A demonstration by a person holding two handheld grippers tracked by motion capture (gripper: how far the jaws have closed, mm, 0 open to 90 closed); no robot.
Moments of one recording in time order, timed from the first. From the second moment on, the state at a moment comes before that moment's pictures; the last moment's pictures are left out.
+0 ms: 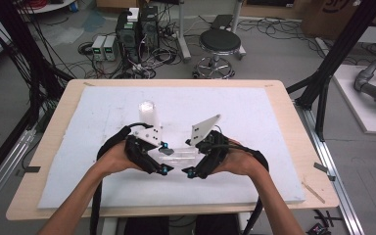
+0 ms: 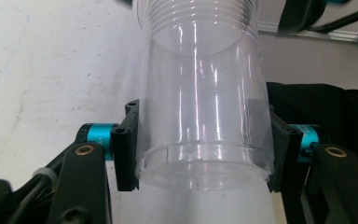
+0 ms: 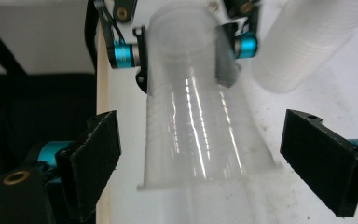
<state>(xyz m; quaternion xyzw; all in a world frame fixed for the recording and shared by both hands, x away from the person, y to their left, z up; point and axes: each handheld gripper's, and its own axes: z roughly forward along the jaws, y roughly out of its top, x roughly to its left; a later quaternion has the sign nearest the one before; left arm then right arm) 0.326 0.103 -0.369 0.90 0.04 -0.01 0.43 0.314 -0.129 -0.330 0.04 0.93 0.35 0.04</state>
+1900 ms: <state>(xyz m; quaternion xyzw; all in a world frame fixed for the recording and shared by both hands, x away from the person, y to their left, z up) 0.309 0.115 -0.398 0.74 0.06 -0.02 0.67 0.320 -0.153 -0.360 0.04 0.81 0.58 -0.03</state>
